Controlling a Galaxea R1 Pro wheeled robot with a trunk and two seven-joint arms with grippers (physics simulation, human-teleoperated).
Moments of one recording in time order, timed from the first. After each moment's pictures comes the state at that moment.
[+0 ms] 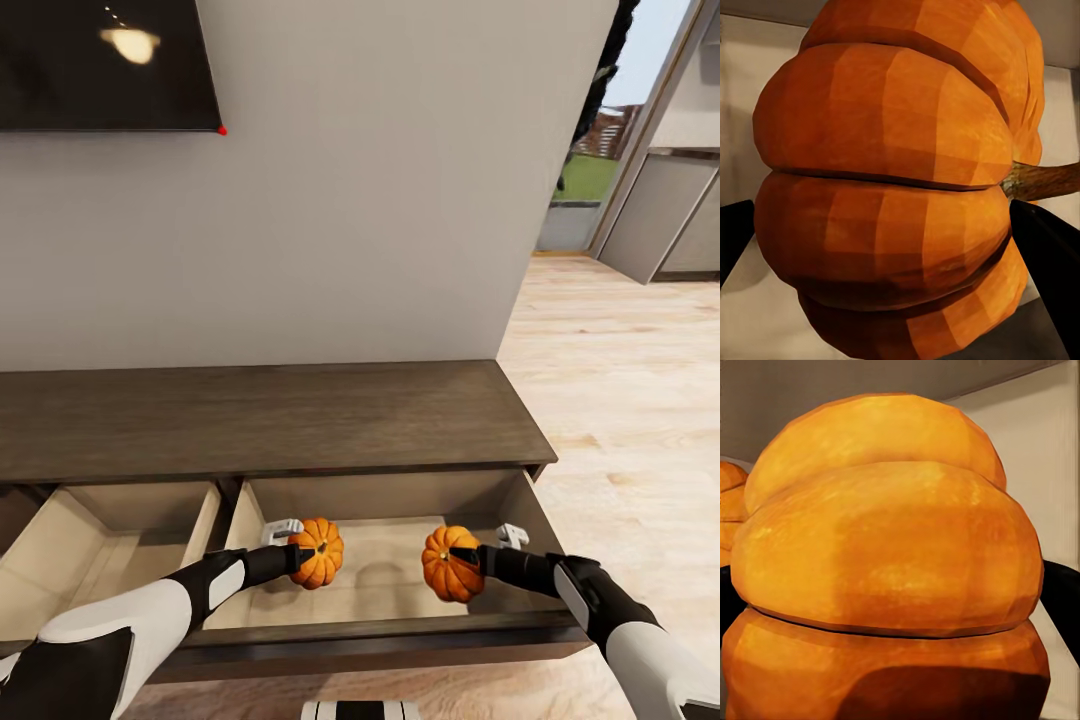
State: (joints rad) left arm -0.89 0.02 -1.61 -0.08 1.78 0.13 -0.42; right arm -0.69 -0.19 -0.15 -0.41 -0.09 0.42 0.77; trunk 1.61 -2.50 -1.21
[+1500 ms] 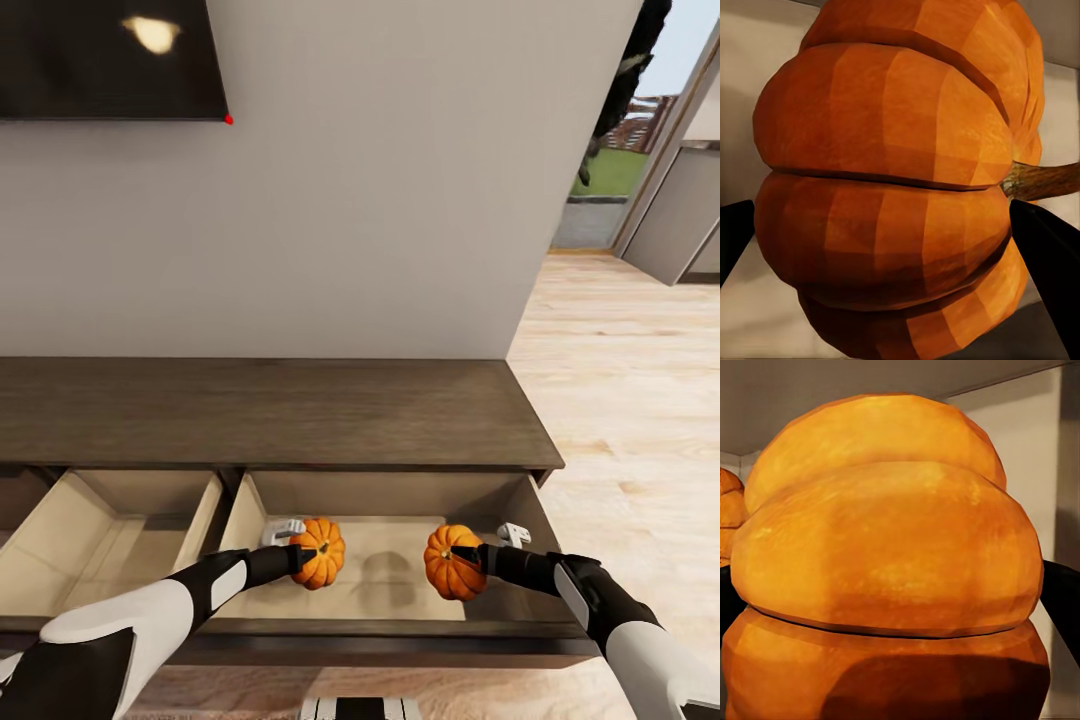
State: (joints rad) left arm -0.89 0.02 -1.61 -0.08 1.78 0.13 -0.41; right arm -0.69 -0.19 -0.15 -0.42 -0.09 0.42 0.75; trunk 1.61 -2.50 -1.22
